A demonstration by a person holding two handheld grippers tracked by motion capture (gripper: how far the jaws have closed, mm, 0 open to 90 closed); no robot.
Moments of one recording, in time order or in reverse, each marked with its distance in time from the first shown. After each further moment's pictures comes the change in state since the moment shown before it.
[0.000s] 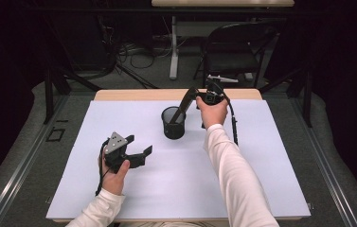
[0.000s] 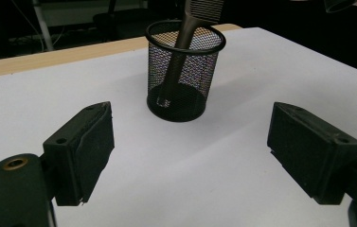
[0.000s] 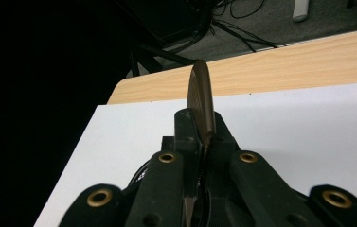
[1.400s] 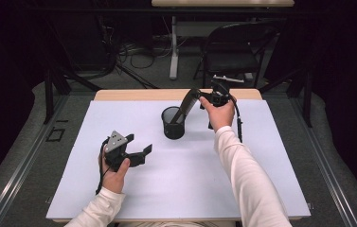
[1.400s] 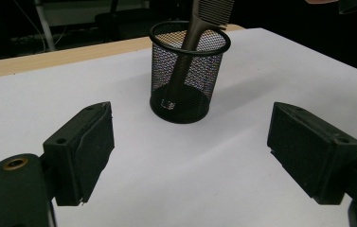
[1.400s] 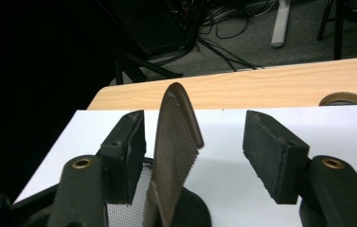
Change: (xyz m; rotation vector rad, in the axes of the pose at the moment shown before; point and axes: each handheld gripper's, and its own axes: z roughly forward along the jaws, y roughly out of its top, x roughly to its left) left arm 0.003 0.001 0.003 0.000 0.005 -0.001; right arm -0.010 0.002 -0.016 -0.067 -0.057 -0.106
